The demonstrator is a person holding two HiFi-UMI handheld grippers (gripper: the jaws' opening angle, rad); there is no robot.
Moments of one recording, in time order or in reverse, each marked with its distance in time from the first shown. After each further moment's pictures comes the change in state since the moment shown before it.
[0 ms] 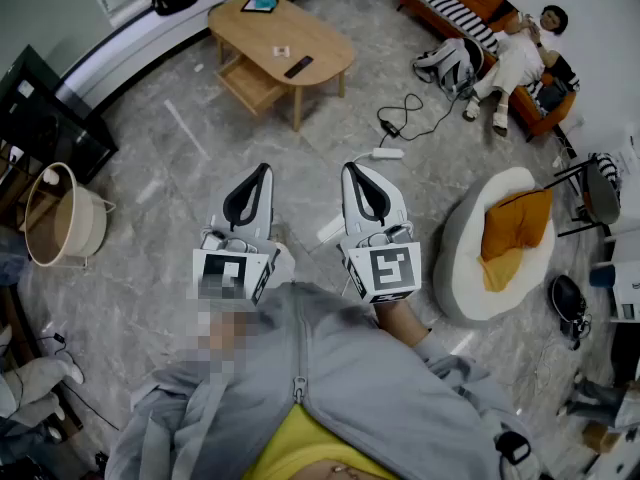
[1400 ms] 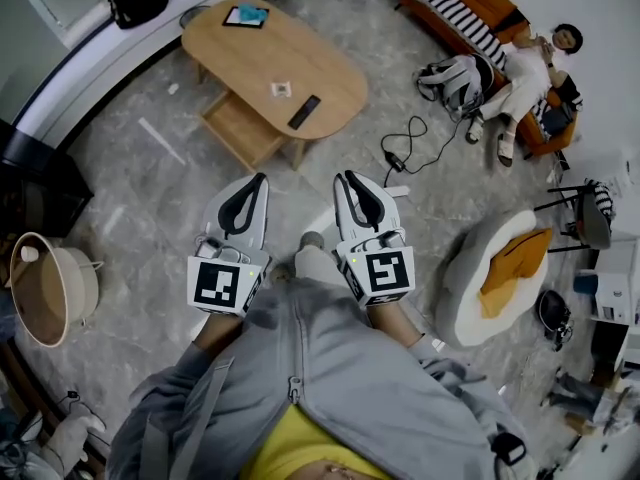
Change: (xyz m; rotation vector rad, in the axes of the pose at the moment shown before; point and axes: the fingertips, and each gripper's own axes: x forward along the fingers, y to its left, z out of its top) left arm 0.309 0.297 -0.073 -0.073 0.038 -0.118; right arm 0.419 -0.071 -0.080 0.049 0.145 -0.044
